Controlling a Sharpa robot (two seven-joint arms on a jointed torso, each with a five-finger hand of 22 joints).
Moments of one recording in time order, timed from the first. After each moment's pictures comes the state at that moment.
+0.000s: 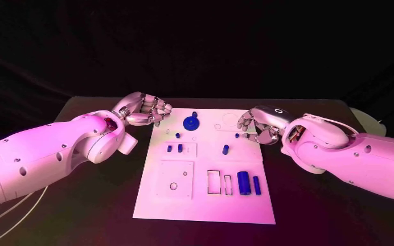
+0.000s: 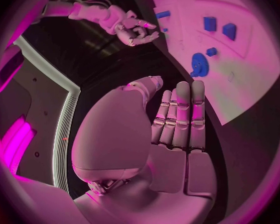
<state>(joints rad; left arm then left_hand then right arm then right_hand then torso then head) 1.19 -0.91 -0.01 1.48 -0.52 -0.23 0.21 1.48 -0.25 0.48 0.16 0.33 0.86 0.21 0.21 0.37 0.87 0.15 0.36 0.14 0.96 0.08 1.13 0.47 0.17 0.84 0.17 0.93 0.84 1.23 -0.92 -0.13 1.59 -1.57 -0.36 -0.10 1.50 -0.24 0.44 0.27 0.19 0.95 0.16 0.21 0.41 1.07 0.09 0.21 0.30 1.46 0.01 1.43 1.31 0.06 1.42 0.11 1.27 1.31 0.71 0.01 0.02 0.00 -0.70</state>
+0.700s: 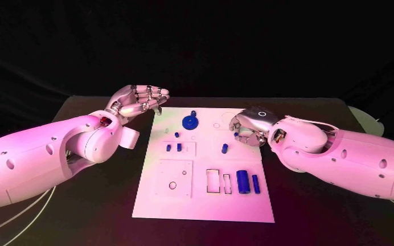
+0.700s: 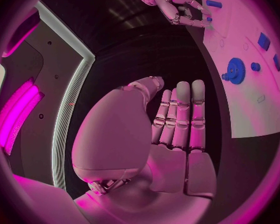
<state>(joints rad) 1.19 -0.92 -0.01 1.53 -0.19 -0.24 0.37 1.48 -0.24 0.49 0.16 0.33 0.87 0.20 0.23 0.37 0.88 0.15 0.37 0.14 0.96 0.08 1.12 0.45 0.17 0.85 0.17 0.92 0.84 1.21 -0.84 -0.13 1.55 -1.78 -0.31 -0.18 1.49 -0.24 0.48 0.25 0.16 0.96 0.16 0.21 0.41 1.09 0.10 0.18 0.27 1.47 0.01 1.43 1.31 0.06 1.43 0.12 1.29 1.31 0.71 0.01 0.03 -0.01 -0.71</state>
